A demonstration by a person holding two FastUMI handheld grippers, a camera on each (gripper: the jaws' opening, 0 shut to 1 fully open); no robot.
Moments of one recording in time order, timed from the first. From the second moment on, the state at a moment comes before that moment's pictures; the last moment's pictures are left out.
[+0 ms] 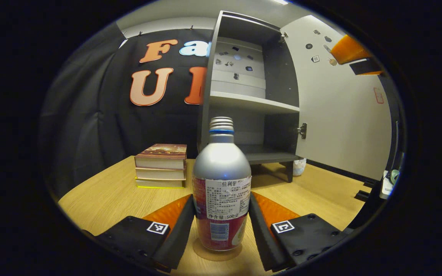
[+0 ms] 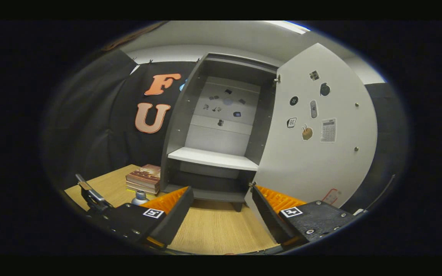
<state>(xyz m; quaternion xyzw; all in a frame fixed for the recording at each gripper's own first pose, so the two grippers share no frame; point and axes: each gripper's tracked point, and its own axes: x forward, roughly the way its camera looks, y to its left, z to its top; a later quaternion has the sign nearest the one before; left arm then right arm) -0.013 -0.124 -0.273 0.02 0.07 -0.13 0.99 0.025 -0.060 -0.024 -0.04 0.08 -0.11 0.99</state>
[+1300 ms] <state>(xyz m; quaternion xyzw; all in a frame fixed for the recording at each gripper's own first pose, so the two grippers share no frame) -0.024 -0.118 -0.293 0.07 0.12 -0.14 0.98 0.020 -0.057 -0.015 -0.05 0.07 -0.10 0.99</state>
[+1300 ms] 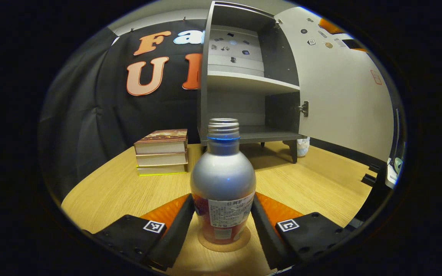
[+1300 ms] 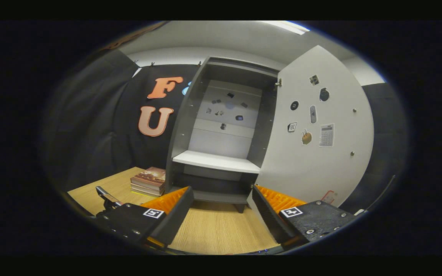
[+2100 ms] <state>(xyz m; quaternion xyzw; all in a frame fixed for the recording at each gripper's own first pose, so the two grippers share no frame) 0.015 -0.146 -0.135 0.05 0.03 -0.20 0.98 0.004 -0.081 0.002 0.00 0.05 -0.20 0.98</state>
